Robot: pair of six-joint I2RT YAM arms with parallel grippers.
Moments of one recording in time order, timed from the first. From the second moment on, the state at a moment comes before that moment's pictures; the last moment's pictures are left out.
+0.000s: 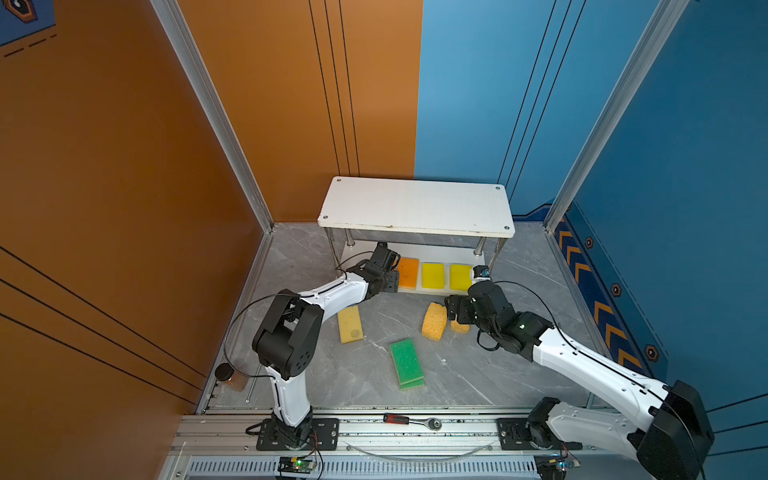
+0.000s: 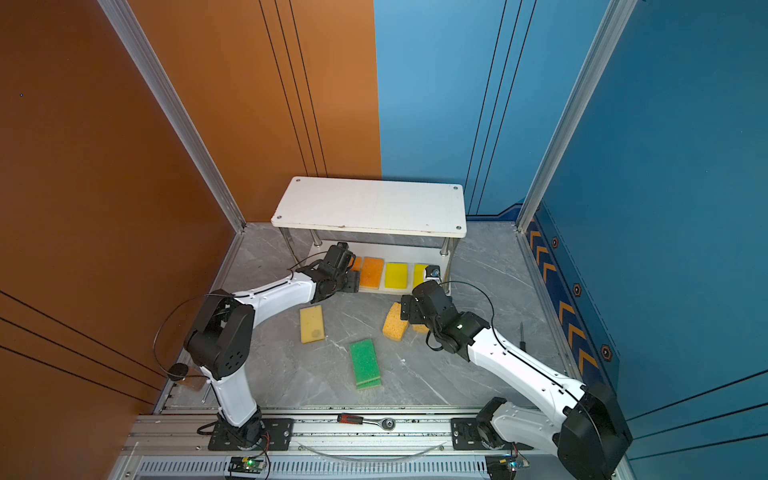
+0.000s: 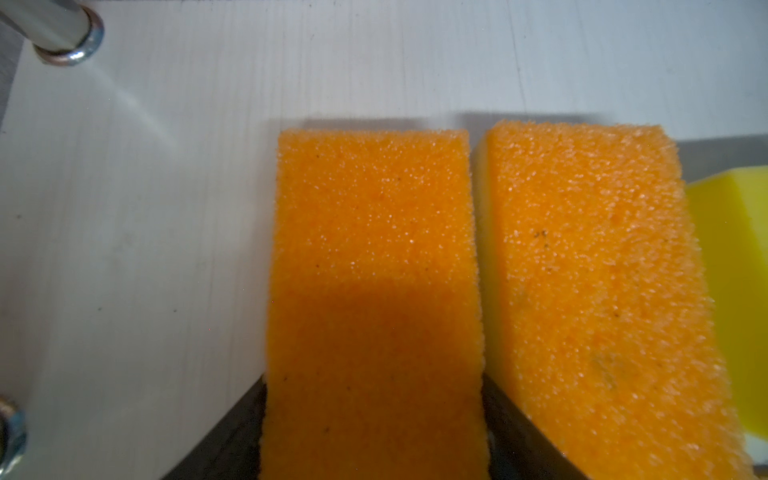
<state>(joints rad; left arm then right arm) -0.52 1.84 1.26 -0.32 -0.22 -0.35 0.69 1.15 0.81 -0.38 0.31 0.55</state>
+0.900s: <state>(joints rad) -0.53 1.74 1.18 -0.33 -0.21 -0.37 0.69 1.15 0.81 -0.38 0.31 0.56</state>
